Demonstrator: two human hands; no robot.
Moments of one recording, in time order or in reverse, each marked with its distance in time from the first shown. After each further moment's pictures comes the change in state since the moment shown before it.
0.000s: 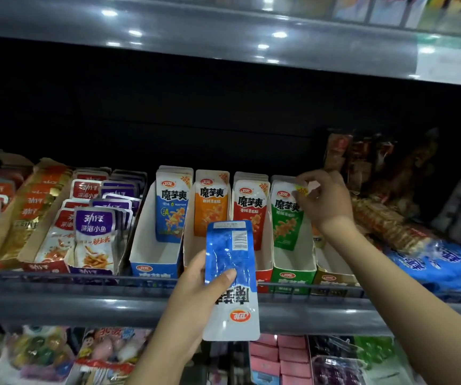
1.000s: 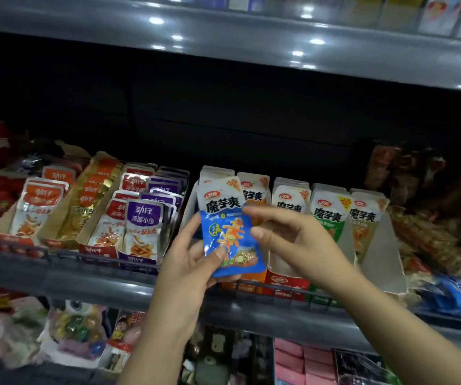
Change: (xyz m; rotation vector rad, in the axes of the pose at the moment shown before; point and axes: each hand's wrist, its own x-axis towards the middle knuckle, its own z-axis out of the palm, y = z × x) left_hand -0.013 0.038 -0.042 -0.125 0.189 0.251; right_hand -0.076 -0.097 0.007 0.603 -0.656 -0.242
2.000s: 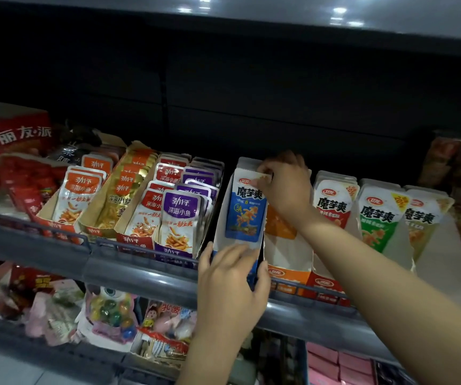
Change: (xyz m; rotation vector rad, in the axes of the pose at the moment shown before) left_hand 0.021 -0.067 -0.033 1.275 0.177 0.630; right_hand 0.140 0.051 0.047 -0.779 0.333 0.049
